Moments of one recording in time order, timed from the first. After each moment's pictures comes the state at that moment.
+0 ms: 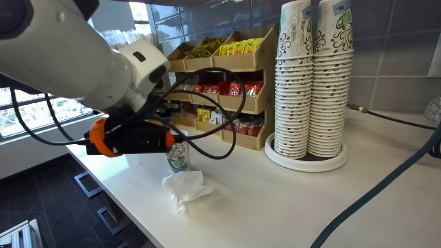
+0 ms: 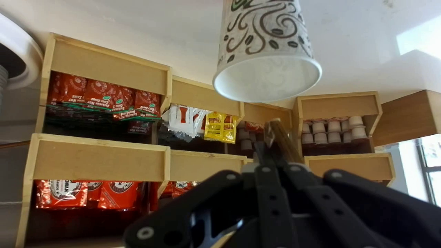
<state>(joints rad) -0.27 -0.49 -0.34 -2.74 1.09 2.30 -1.98</state>
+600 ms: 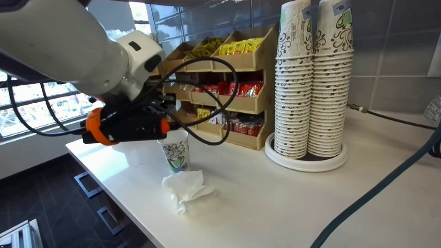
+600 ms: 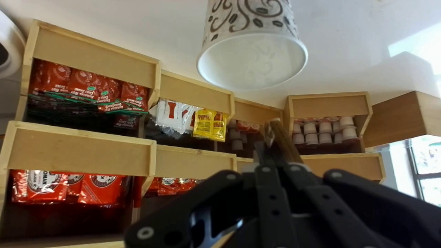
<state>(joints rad) -0.38 -0.52 -0.19 -2.74 1.09 2.26 -1.94</state>
